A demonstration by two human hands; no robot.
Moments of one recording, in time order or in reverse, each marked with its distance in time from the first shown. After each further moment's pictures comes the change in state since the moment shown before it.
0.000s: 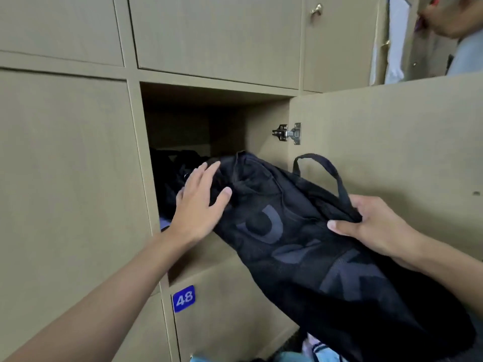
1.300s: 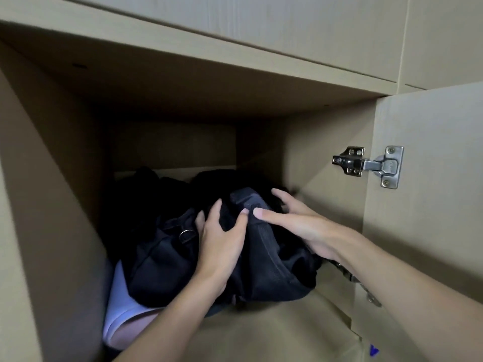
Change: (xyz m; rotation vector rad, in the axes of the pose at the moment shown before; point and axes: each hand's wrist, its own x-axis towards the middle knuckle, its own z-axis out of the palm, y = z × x) left_hand 0.168 -0.088 0.114 -0.473 0.319 -0.512; right_hand 0.319 0.001 0.152 0.397 -0.443 0.055
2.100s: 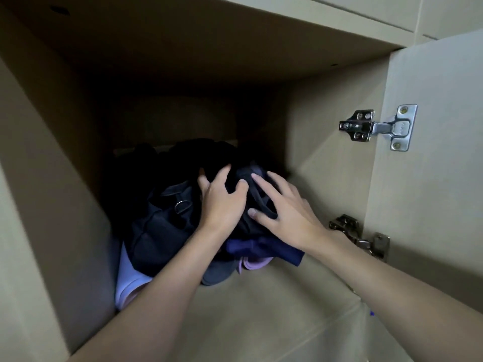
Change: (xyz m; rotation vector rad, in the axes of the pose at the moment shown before) left_hand 0.023 -0.004 -0.003 0.239 -0.050 0.089; right_hand 0.019 0.062 0.026 -0.904 0.238 -0.393
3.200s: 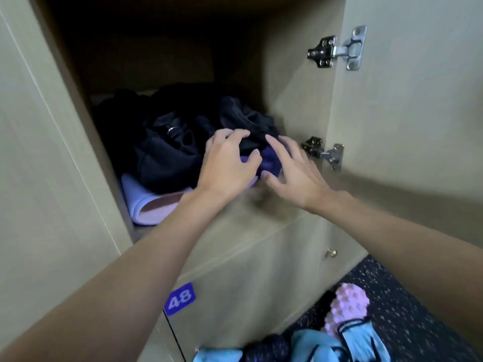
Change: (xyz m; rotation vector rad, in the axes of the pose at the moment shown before) left_hand -0.092 0.004 -0.027 0.300 -0.193 0.347; right_hand -0.104 -0.019 -0.005 -0.046 0.072 0.146
